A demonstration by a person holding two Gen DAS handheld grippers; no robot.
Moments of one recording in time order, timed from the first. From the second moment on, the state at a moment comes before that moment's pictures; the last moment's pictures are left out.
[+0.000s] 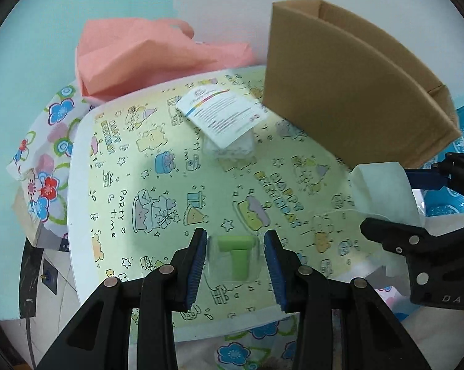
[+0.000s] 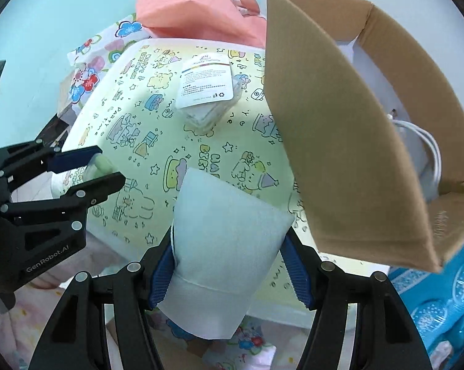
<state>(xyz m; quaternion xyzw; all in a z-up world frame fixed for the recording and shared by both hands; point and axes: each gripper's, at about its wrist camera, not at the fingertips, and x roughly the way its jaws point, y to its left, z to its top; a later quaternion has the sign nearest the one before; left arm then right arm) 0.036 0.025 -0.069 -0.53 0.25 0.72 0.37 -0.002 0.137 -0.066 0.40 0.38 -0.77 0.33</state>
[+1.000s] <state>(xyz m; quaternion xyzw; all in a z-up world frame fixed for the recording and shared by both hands) 0.069 0.114 0.032 -0.45 0.29 0.72 0.44 -0.001 0.162 0.036 0.35 0.38 -0.78 0.35</state>
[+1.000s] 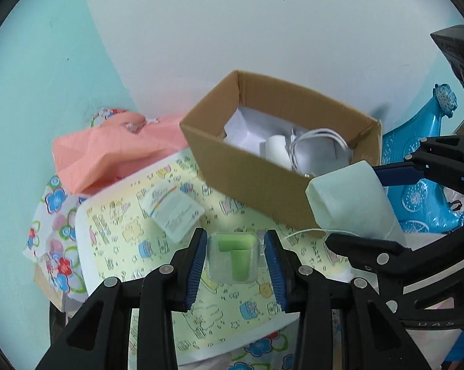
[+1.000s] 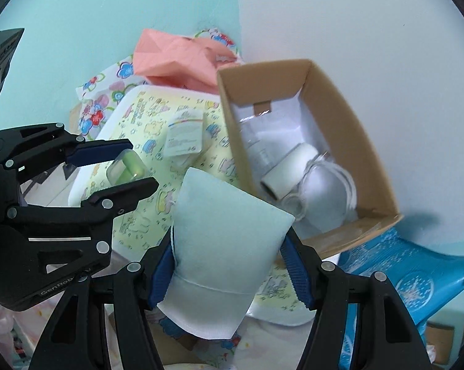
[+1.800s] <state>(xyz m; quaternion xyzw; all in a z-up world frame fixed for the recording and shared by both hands) 0.045 0.214 0.032 -0.44 0.28 0.71 0.47 -0.085 0.176 0.074 0.36 0.35 -0.81 0.32</state>
